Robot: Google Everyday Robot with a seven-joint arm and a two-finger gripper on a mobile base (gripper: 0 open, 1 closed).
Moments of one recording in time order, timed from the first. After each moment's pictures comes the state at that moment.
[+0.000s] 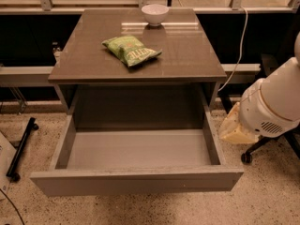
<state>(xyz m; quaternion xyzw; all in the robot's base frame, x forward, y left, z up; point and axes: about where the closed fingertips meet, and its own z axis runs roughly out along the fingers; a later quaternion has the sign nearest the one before) 0.412 -0.184 0.862 -0.59 0.79 0.02 0.18</state>
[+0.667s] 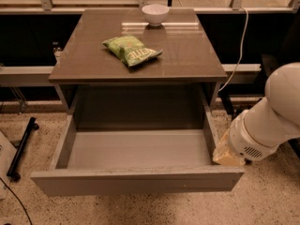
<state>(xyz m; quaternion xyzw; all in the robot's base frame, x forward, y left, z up) 0.406 -0.189 0.779 -0.56 0.81 0.05 0.14</state>
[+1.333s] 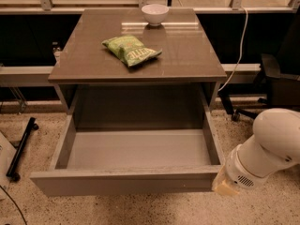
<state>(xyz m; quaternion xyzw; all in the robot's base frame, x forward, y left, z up) 0.373 -0.203 0.677 -0.52 0.84 0.11 0.09</state>
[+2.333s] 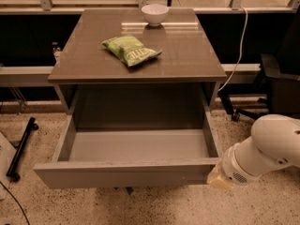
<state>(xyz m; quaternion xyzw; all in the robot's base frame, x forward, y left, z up) 0.400 -0.200 0.655 -0.51 0.85 0.10 0.13</state>
